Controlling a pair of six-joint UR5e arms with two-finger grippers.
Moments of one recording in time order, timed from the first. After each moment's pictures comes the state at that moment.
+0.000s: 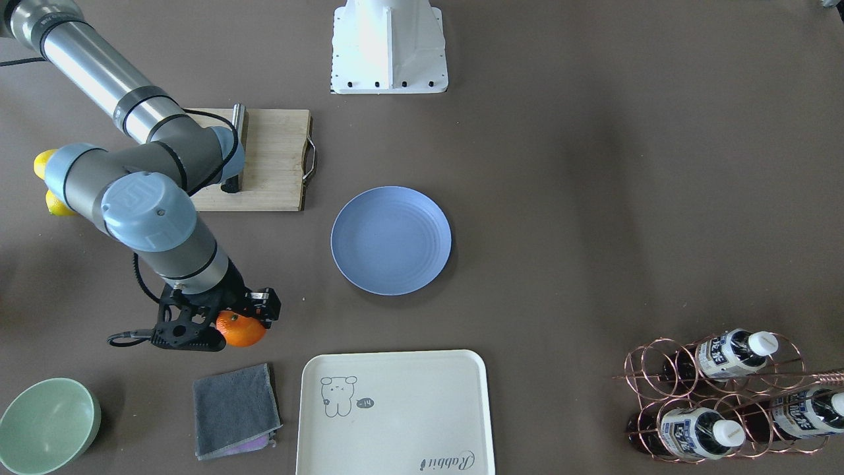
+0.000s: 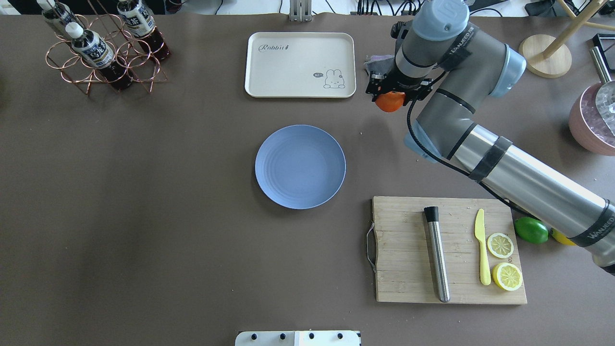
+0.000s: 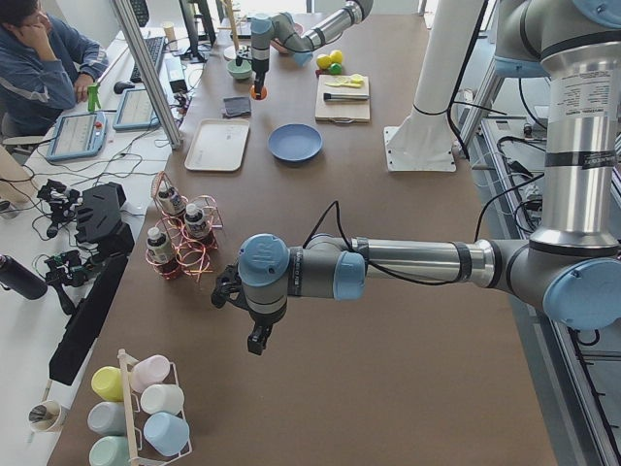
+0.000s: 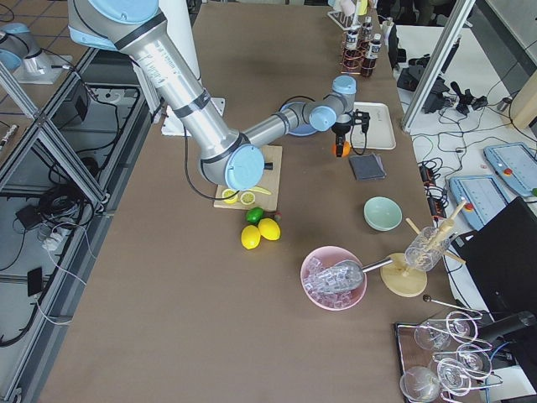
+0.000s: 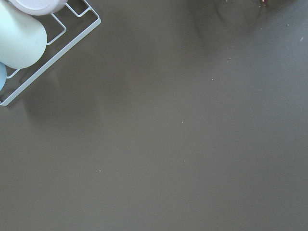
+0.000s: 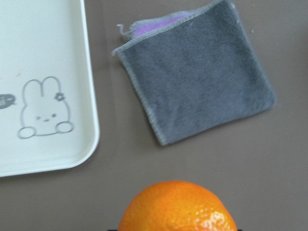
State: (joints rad) left arm -1.64 -1.52 -1.65 -1.60 -2.39 0.30; right arm 0.80 -0.83 1.32 -1.34 1.99 1.20
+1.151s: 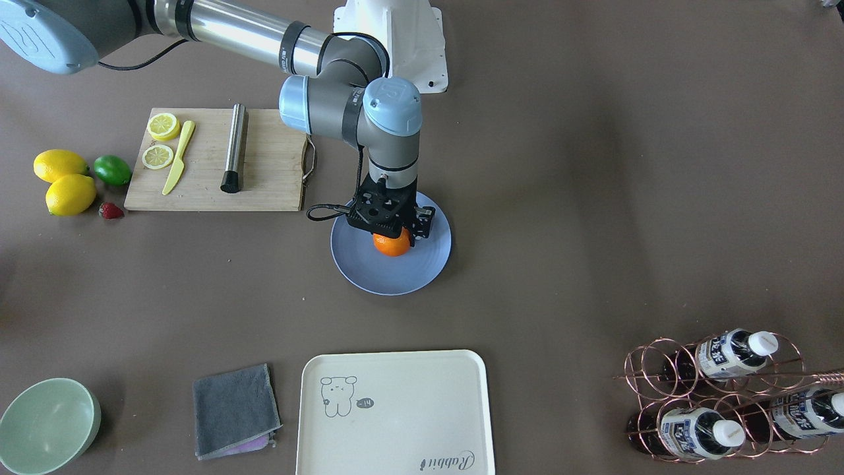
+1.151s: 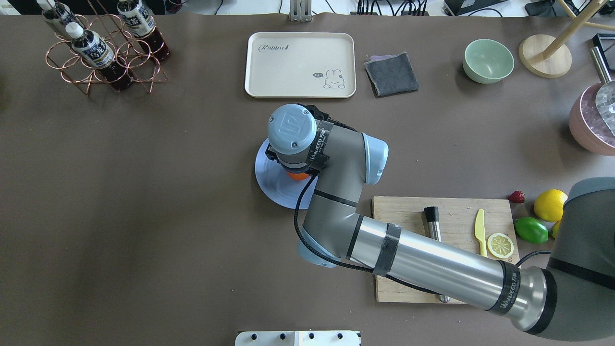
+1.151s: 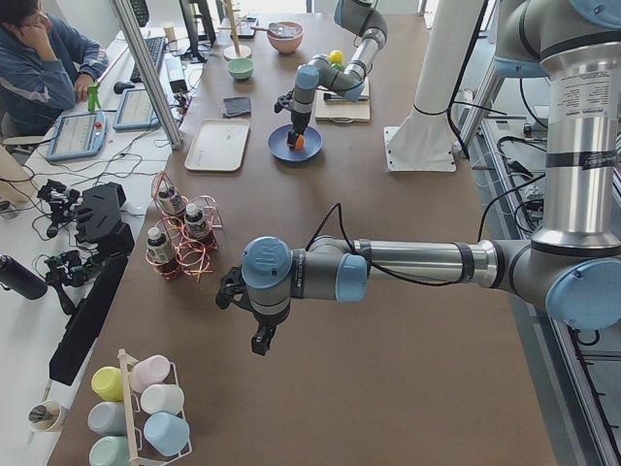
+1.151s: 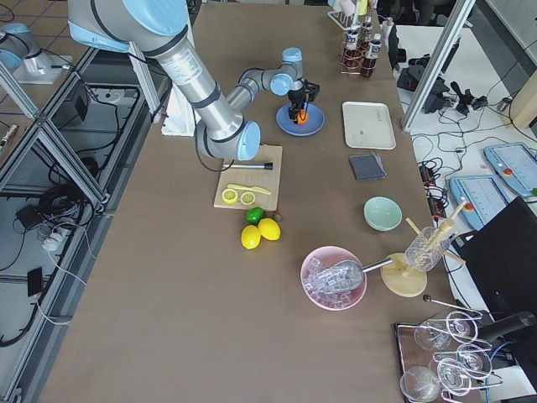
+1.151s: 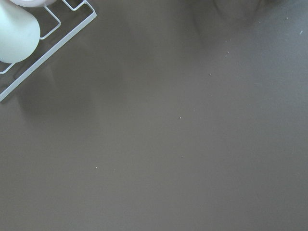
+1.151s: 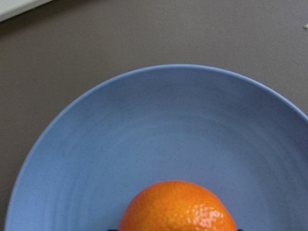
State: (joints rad) left arm -1.63 -1.51 -1.65 -1.61 -2.39 0.30; right arm 0.48 -0.66 1.30 -1.45 1.72 1.60
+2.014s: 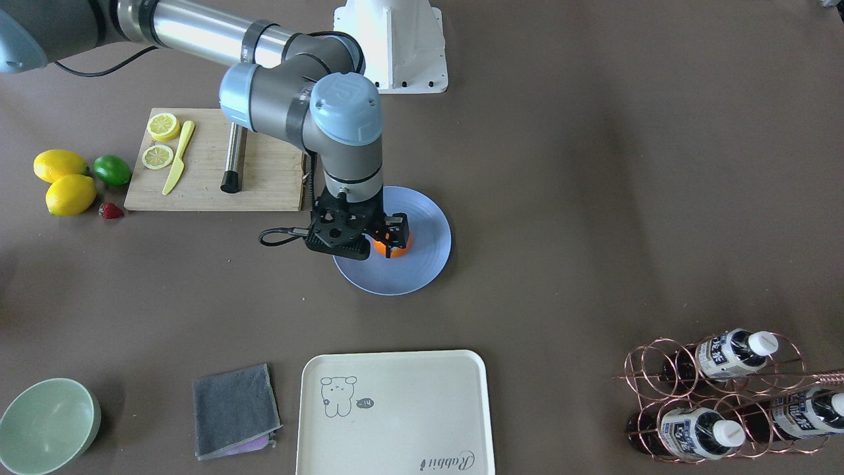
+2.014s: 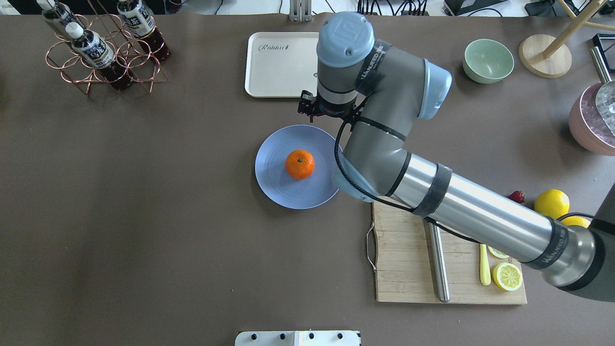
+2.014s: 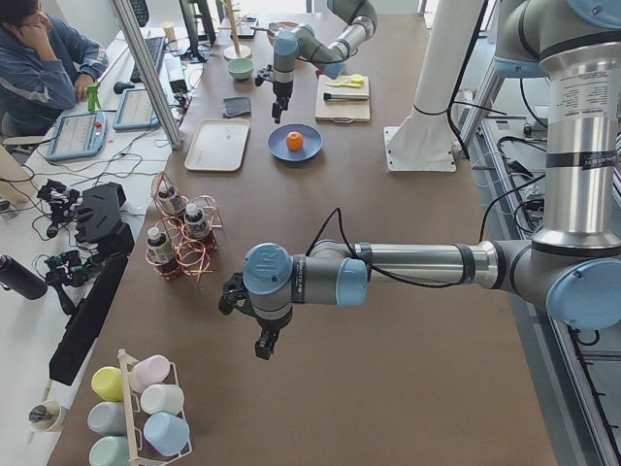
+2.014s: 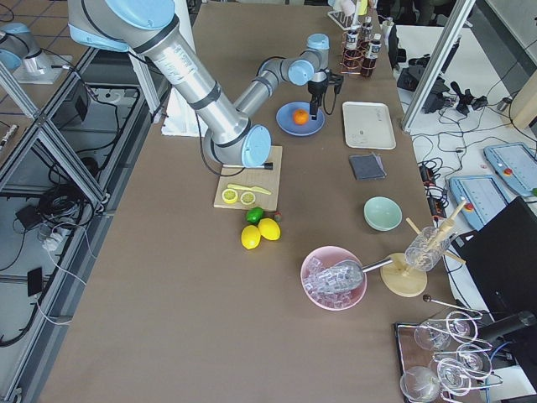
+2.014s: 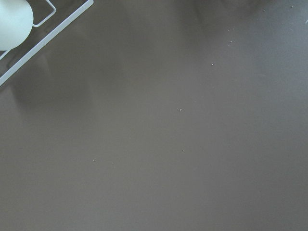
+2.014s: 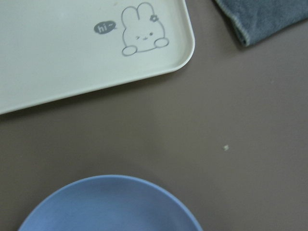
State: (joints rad) left arm -1.62 -1.50 -1.63 -1.61 -2.39 0.30; right arm 0.73 -0.75 1.51 -1.65 1.96 1.25
